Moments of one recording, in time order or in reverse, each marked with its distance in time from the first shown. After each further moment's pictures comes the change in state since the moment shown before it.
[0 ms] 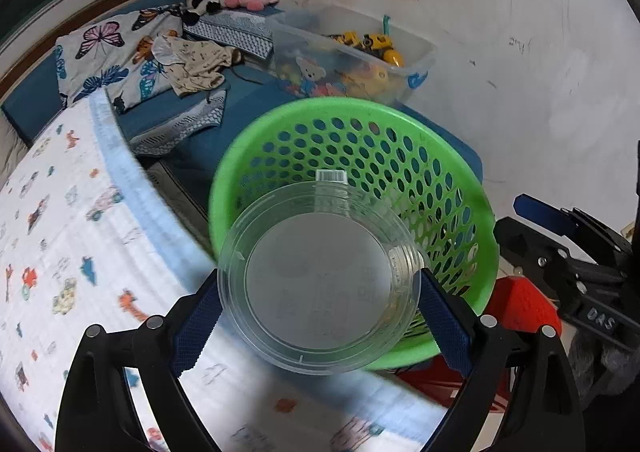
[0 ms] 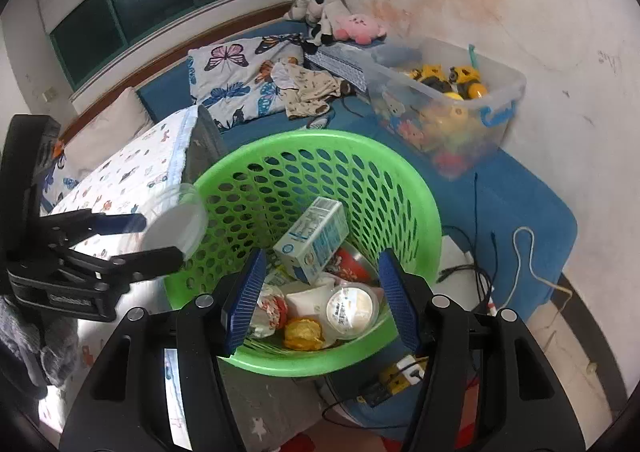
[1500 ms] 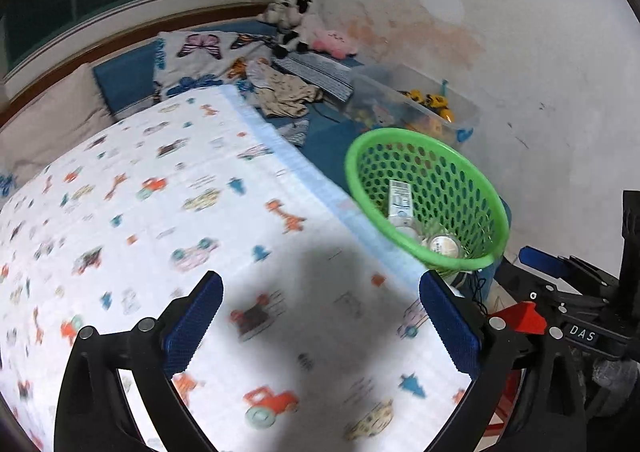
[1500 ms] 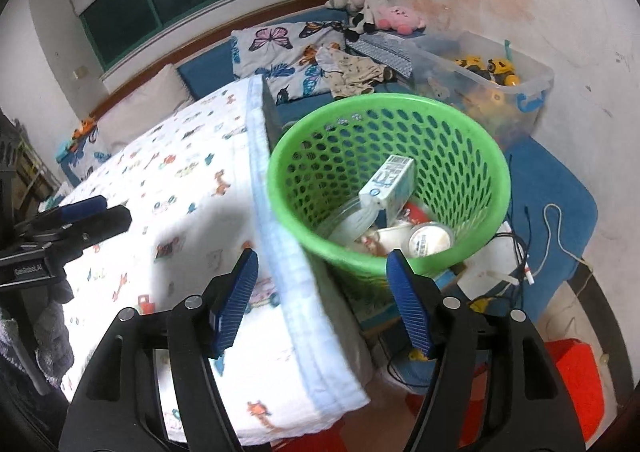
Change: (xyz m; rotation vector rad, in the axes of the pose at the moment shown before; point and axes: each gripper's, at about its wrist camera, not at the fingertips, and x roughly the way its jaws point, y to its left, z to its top) left arm -0.133 0.062 -0.126 -0.195 -0.223 0.158; right arm -0.042 0.093 -0.059 -0.064 0.036 0.078
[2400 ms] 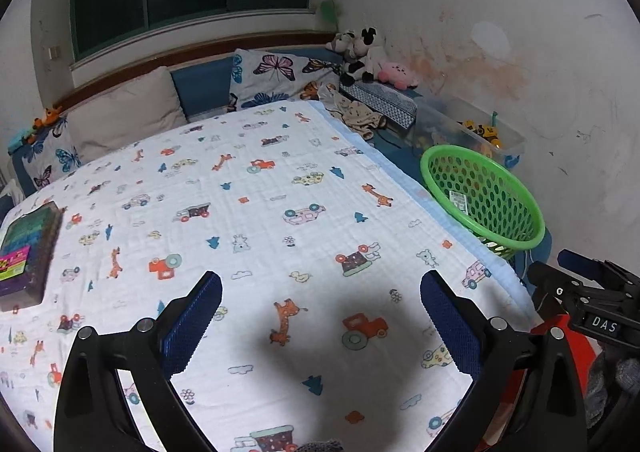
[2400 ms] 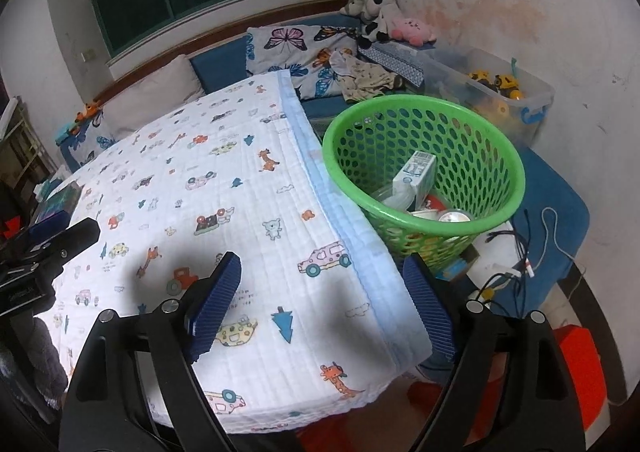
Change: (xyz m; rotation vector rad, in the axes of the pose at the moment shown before) left arm -0.072 0.047 -0.069 -0.080 -0.121 0.195; right arm -0.019 0.065 -0.033 -0.053 -0.031 -0.040
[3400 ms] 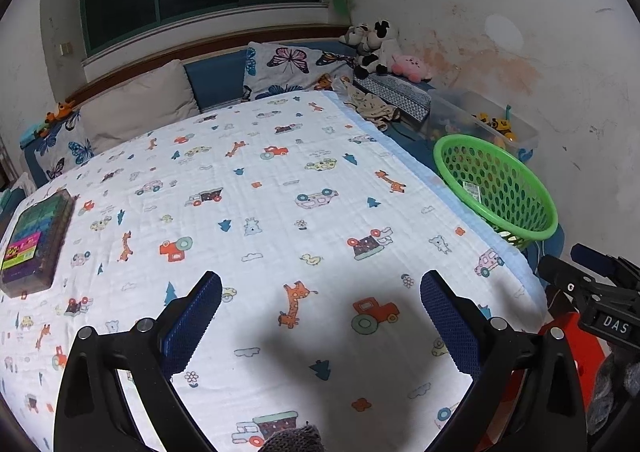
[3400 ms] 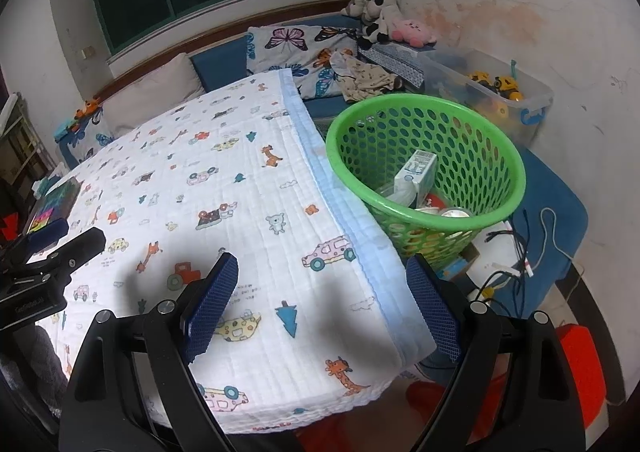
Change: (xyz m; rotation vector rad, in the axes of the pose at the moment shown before) left arm 0.001 0.000 -0.011 -0.016 0.026 0.047; right arm -0.001 0.006 -0.006 -0.010 -0.007 -0.008
